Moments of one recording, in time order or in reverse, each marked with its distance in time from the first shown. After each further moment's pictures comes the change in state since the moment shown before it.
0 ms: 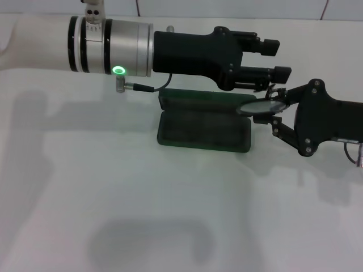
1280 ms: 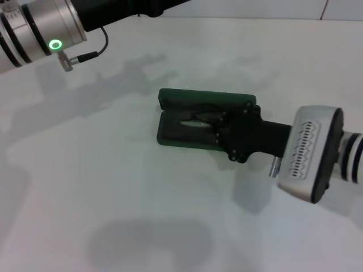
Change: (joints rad) left arm 0.165 0.031 0.000 -0.076 -0.382 -0.053 -0.014; right arm -0.217 0.012 -0.955 -0.483 0.351 1.073 0.146
